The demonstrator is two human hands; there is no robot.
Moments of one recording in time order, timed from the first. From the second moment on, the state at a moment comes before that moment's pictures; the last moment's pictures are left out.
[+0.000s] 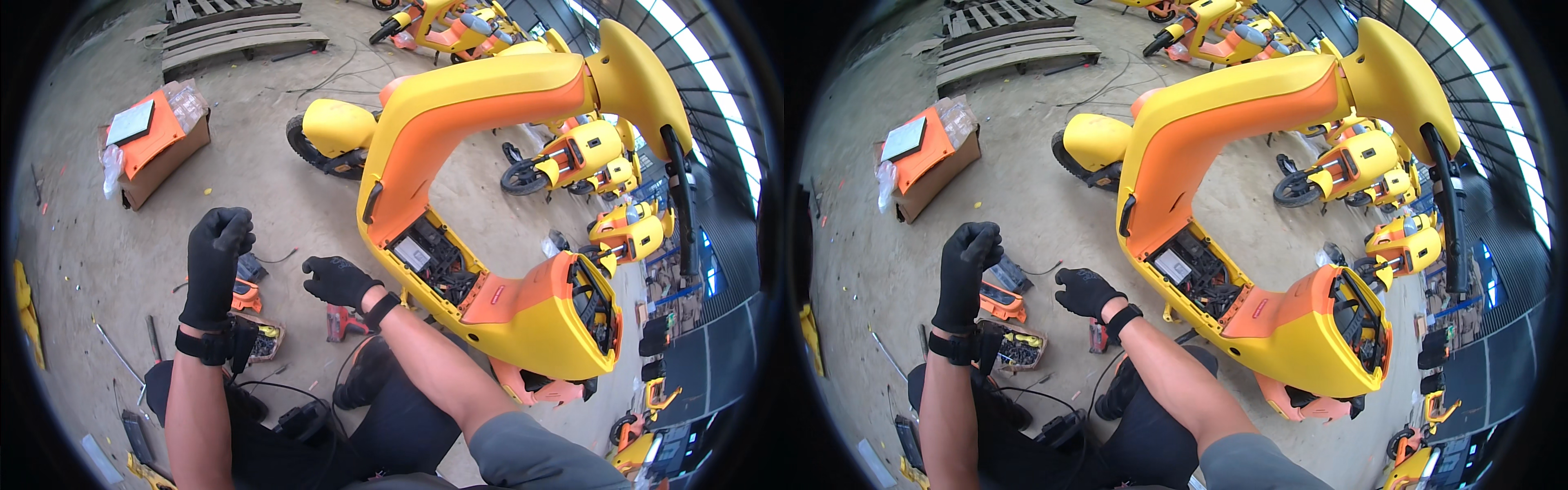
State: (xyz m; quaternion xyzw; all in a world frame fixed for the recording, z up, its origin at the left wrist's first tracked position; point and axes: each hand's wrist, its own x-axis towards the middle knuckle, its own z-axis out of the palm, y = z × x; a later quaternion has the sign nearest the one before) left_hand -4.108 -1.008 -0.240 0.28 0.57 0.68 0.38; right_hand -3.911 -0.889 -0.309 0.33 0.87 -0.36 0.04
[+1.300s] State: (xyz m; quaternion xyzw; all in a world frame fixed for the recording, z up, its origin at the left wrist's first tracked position) left_hand -4.103 -1.008 -0.236 0.26 0.55 0.69 0.38; right_hand -3.908 -0.889 -0.314 0.32 0.90 -0.30 0.04
